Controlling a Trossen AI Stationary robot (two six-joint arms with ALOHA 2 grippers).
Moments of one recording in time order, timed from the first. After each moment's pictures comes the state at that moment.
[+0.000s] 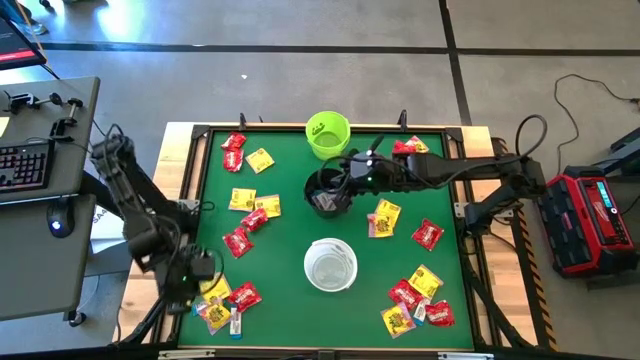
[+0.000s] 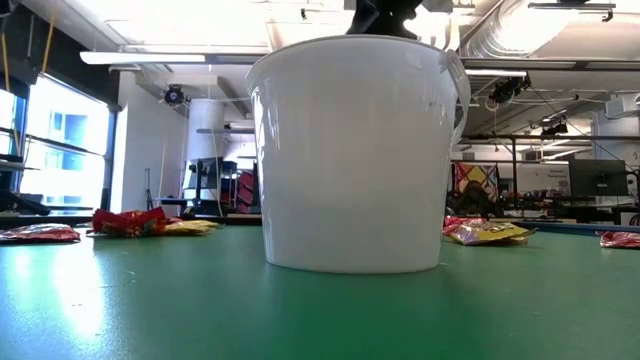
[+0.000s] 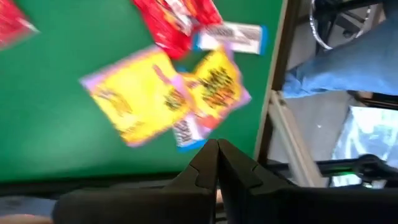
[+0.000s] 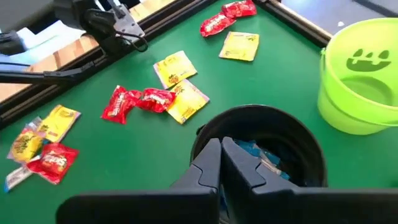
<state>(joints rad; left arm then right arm) -1.04 1.14 0.90 -0.93 0.05 -1.19 -0.01 1.55 1.42 -0.59 0.26 0.50</state>
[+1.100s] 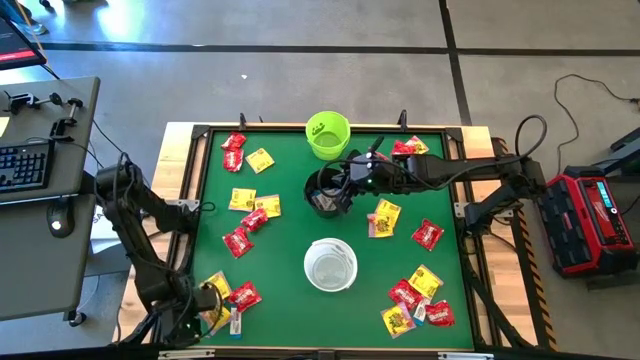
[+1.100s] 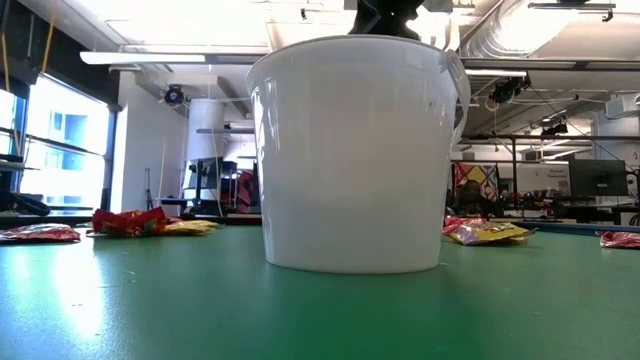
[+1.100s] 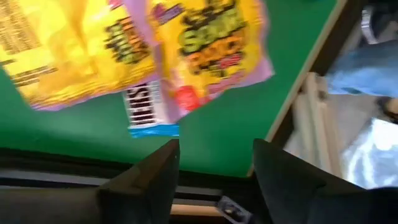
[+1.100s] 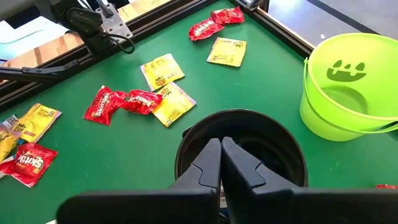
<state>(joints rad) -1.18 1.51 0.90 -0.70 0.11 -1.52 0.01 1.55 1.42 -0.60 0.32 0.46</state>
